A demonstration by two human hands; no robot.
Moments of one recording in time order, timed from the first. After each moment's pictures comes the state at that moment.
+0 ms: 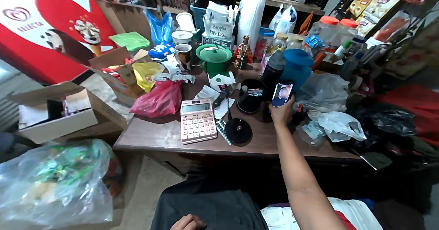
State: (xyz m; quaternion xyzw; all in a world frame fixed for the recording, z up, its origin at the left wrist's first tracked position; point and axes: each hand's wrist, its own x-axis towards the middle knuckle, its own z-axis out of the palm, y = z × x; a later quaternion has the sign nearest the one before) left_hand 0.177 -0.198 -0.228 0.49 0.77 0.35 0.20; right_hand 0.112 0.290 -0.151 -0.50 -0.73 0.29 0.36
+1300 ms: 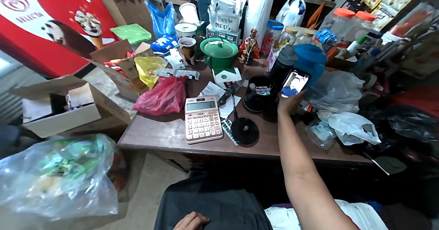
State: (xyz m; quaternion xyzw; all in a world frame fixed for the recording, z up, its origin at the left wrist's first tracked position) left_hand 0.170 -0.198 -0.240 0.47 0.78 0.36 0.20; right_hand 0.068 0.315 -0.153 -0.55 -0.69 0.26 0.40
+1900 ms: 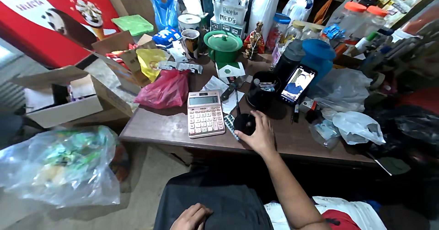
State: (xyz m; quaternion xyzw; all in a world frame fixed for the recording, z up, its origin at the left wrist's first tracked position) left_hand 0.171 -0.191 -0.248 0.48 0.78 0.35 0.19; right_hand 0.137 0.158 -0.170 -0.27 -0.91 0.26 0.15
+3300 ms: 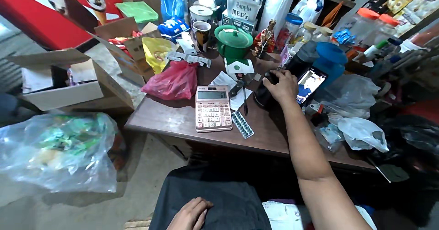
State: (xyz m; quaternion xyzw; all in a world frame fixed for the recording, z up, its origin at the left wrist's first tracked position) left_hand 0.169 -0.196 -0.260 0.46 0.78 0.38 0.18; right_hand 0.043 0.246 -0.078 -0.32 -0.92 0.16 0.16
